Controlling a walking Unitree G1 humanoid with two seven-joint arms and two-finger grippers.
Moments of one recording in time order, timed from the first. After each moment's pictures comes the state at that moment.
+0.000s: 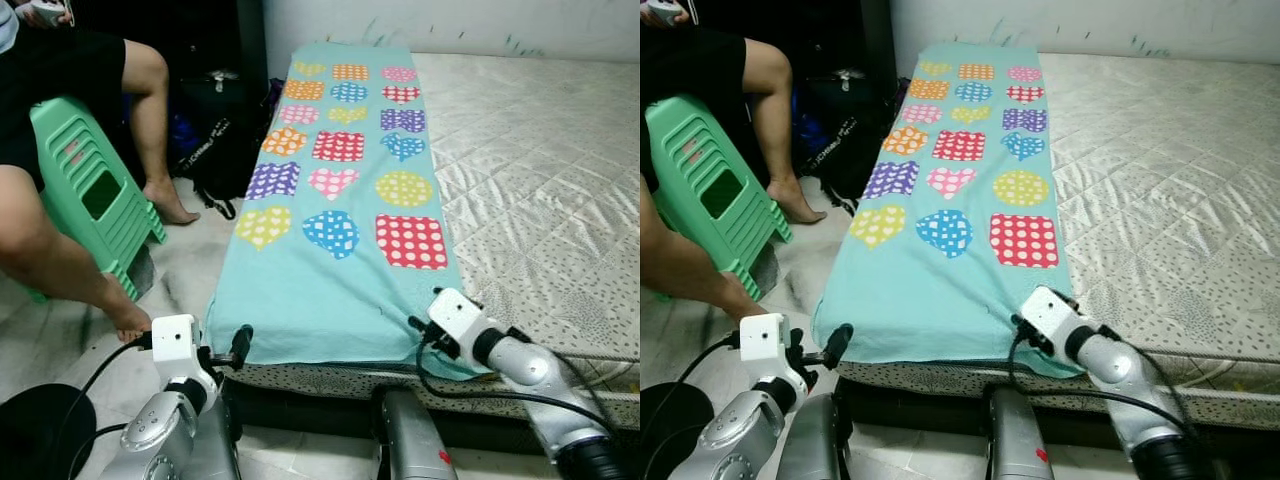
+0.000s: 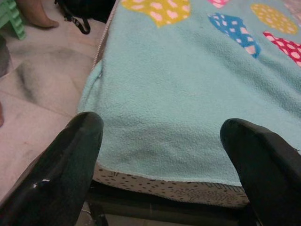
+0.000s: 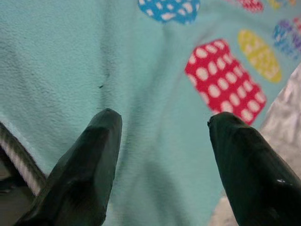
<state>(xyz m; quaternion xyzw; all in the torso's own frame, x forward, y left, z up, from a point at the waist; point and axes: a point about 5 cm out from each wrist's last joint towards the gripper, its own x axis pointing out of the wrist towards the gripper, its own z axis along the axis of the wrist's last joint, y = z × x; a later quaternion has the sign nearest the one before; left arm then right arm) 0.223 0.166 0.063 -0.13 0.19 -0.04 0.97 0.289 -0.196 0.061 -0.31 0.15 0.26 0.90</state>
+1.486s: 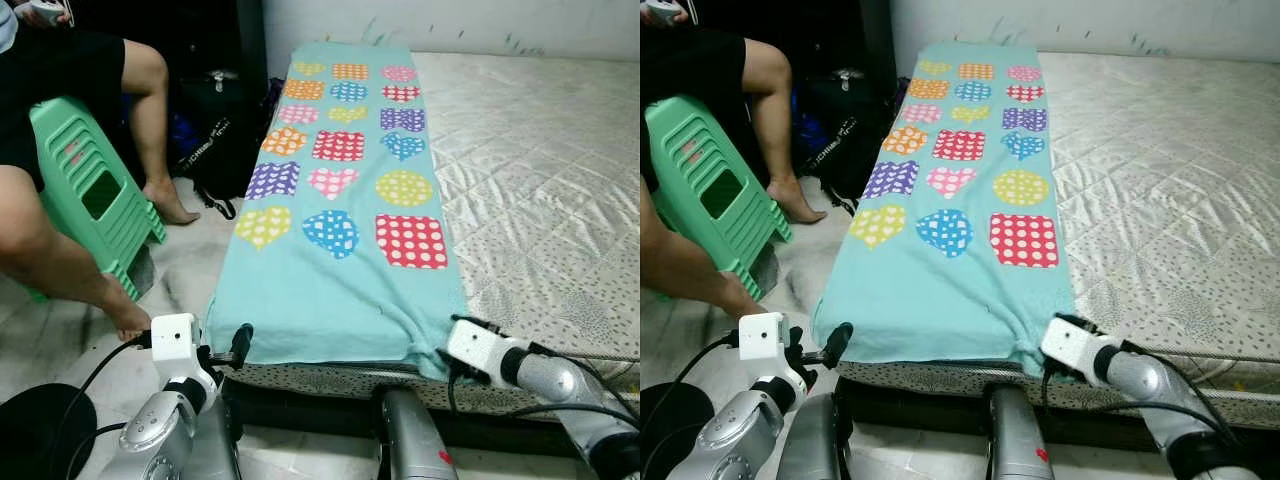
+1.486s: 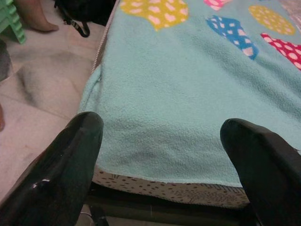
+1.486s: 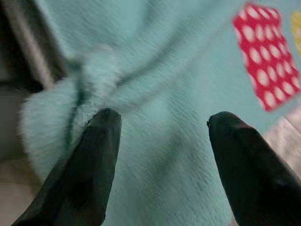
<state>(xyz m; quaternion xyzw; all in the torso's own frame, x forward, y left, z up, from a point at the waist) 0.223 0.166 0.066 -0.13 0.18 -0.05 0.97 0.275 -0.236 0.042 -0.42 0.18 0.35 0.82</state>
